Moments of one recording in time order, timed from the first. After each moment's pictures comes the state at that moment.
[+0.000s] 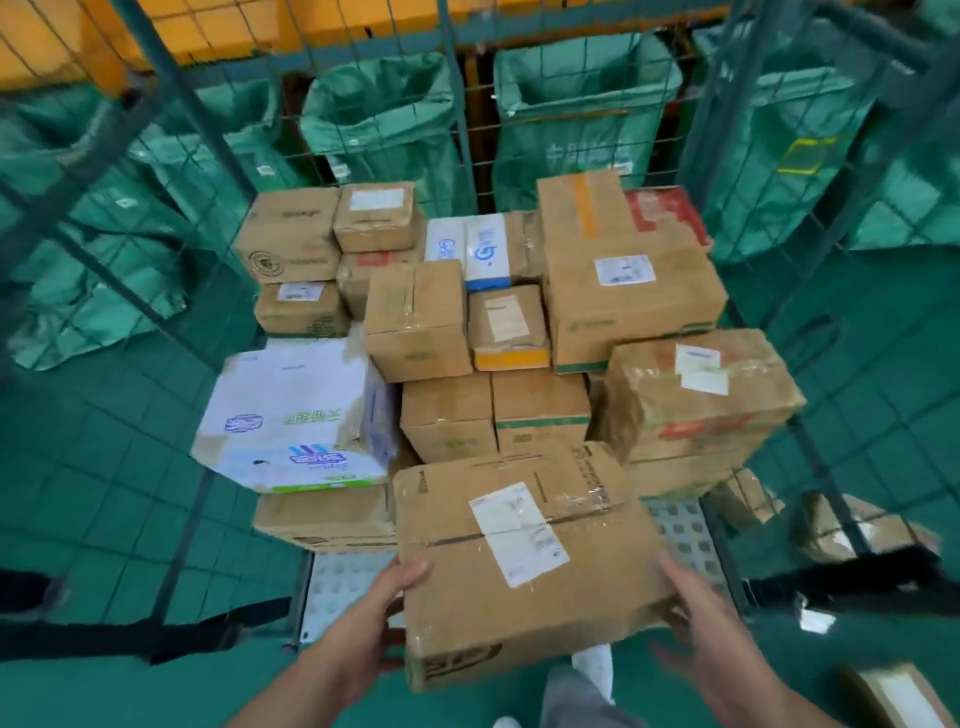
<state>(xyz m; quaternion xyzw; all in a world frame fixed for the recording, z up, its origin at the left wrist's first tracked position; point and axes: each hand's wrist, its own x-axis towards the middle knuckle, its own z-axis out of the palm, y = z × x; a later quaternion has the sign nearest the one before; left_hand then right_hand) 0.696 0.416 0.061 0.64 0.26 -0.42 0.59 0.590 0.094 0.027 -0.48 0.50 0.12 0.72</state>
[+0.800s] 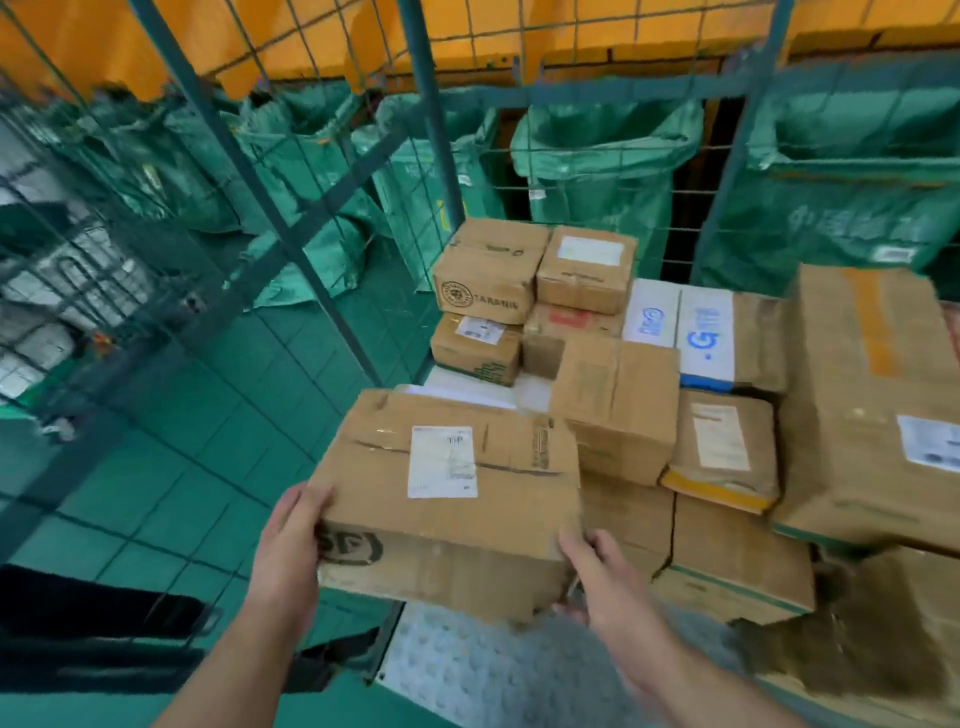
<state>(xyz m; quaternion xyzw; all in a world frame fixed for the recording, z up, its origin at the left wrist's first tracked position) 0.908 0.603 0.121 0.67 0.37 0.07 0.64 0.903 0.309 0.081 -0.62 0.26 0.26 0.69</state>
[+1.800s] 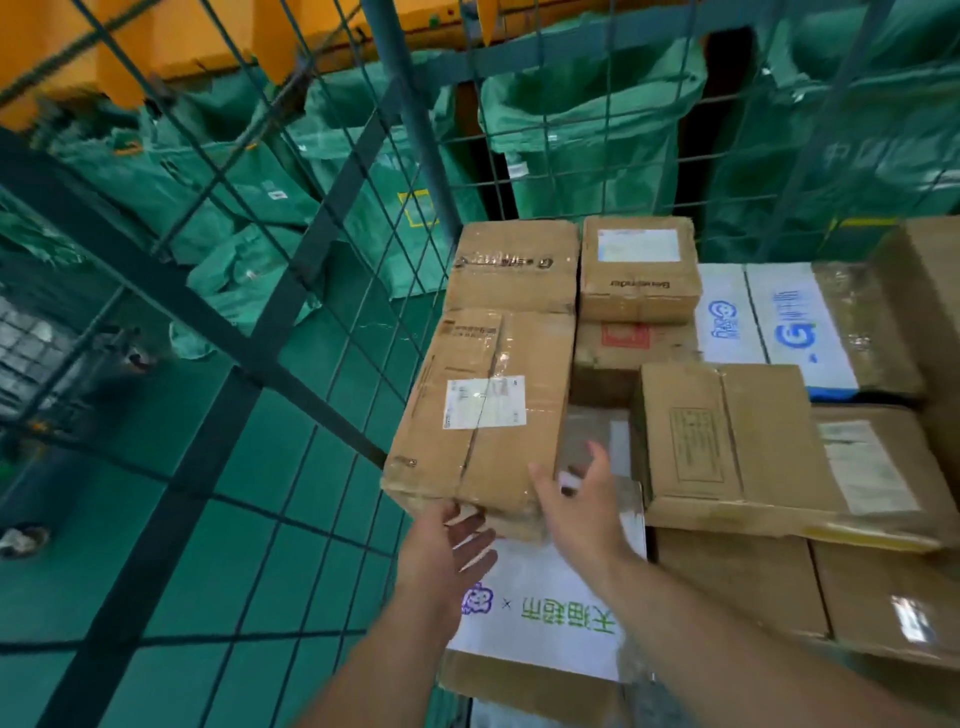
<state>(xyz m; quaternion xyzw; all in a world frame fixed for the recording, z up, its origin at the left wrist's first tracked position) 1.140 0.633 0.052 0.56 0.44 -0.15 0.69 1.149 0.480 0.040 -0.66 0.24 0.11 0.70</state>
